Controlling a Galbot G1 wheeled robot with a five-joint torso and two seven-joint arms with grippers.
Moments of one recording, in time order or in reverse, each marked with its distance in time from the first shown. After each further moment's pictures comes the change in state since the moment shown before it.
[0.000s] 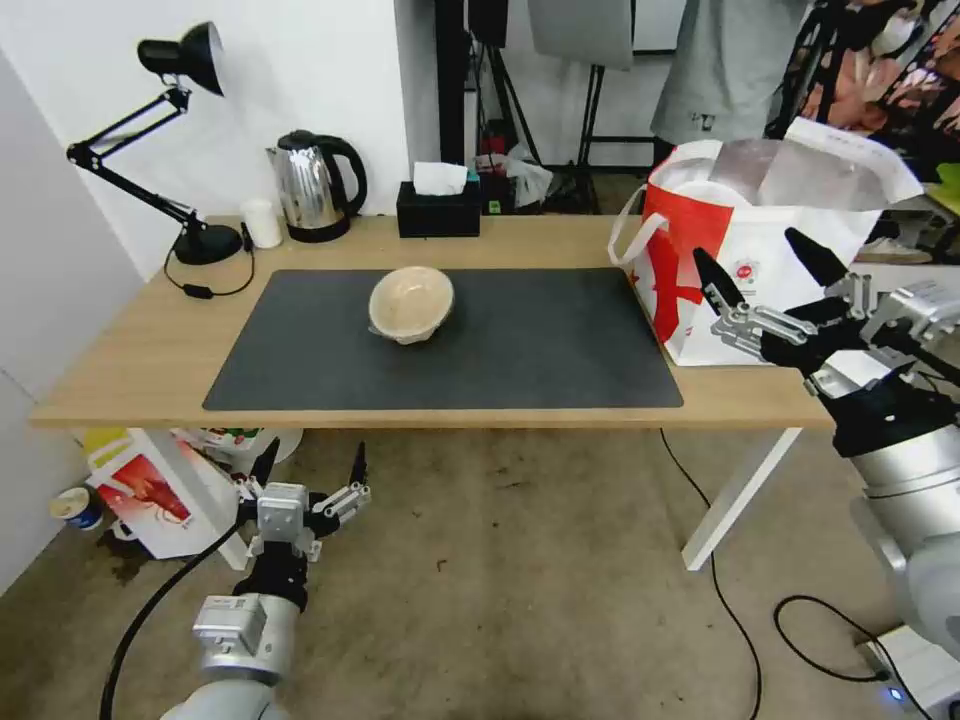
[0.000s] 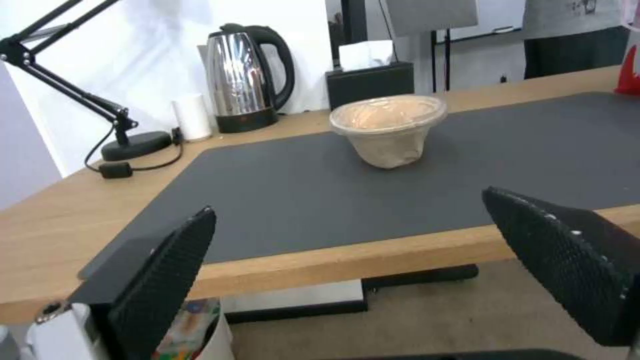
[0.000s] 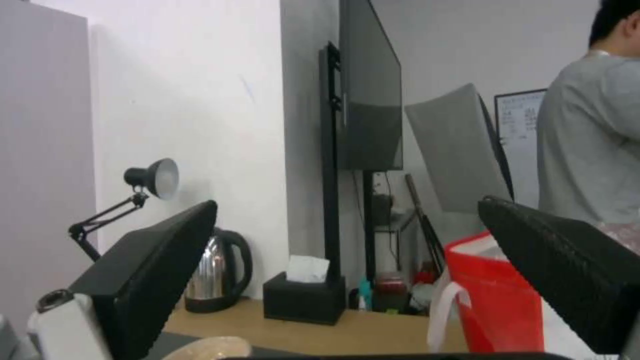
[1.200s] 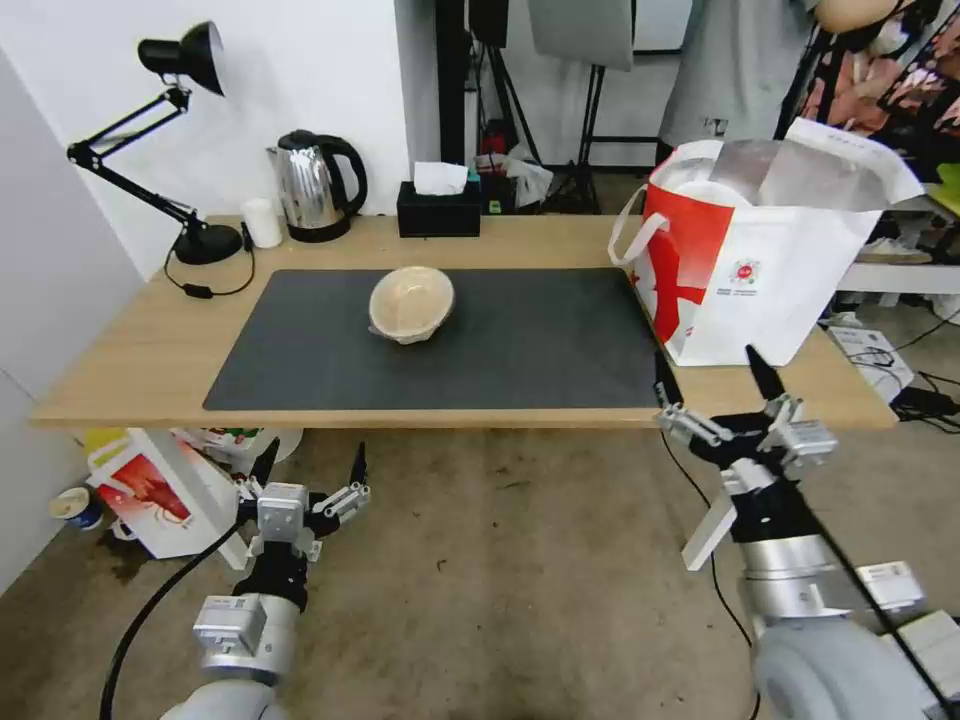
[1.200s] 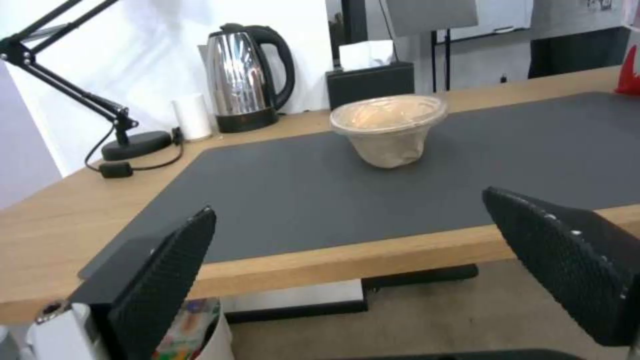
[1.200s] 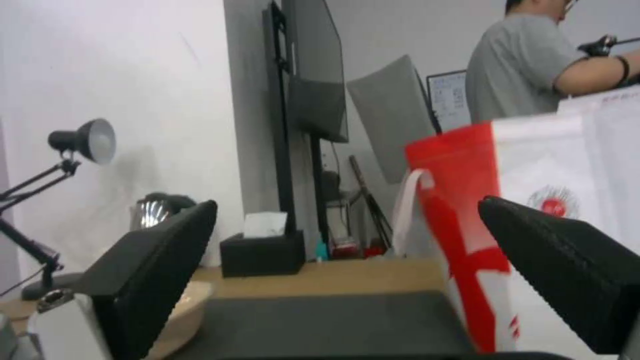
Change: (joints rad) left arm 0.000 0.000 0.000 0.000 0.000 0.000 0.000; right arm -0.138 0.394 -0.355 -0.166 -0.552 0.294 0.029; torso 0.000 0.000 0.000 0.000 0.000
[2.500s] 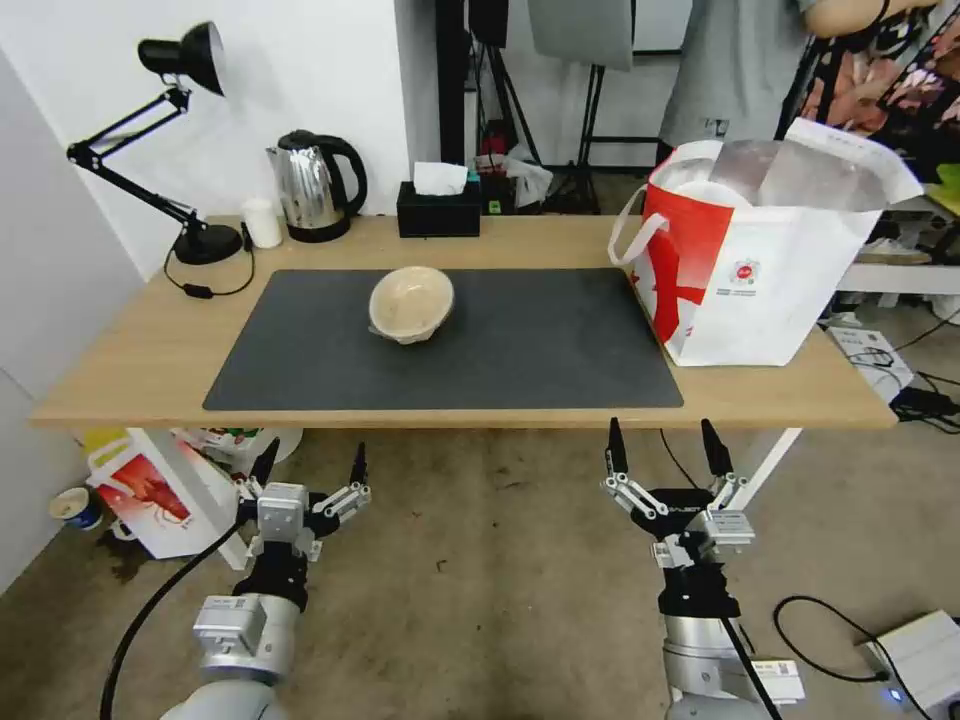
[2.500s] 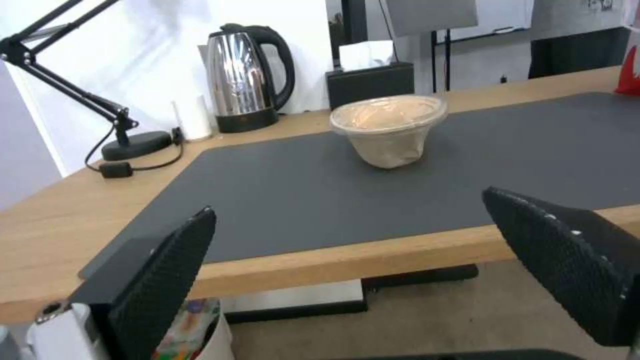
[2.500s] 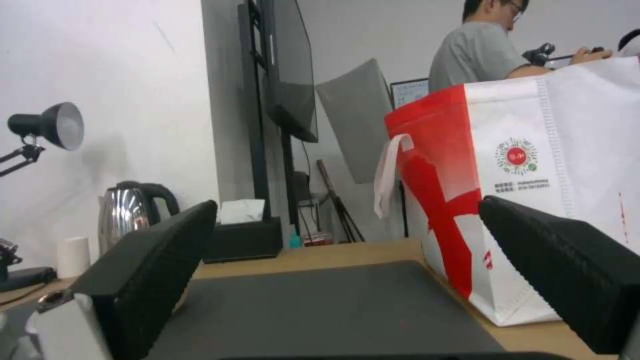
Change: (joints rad) left arm 0.000 0.000 0.000 0.000 0.000 0.000 0.000; right arm -0.080 0.094 -0.162 -0.127 -0.259 0.236 0.180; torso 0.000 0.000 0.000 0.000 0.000
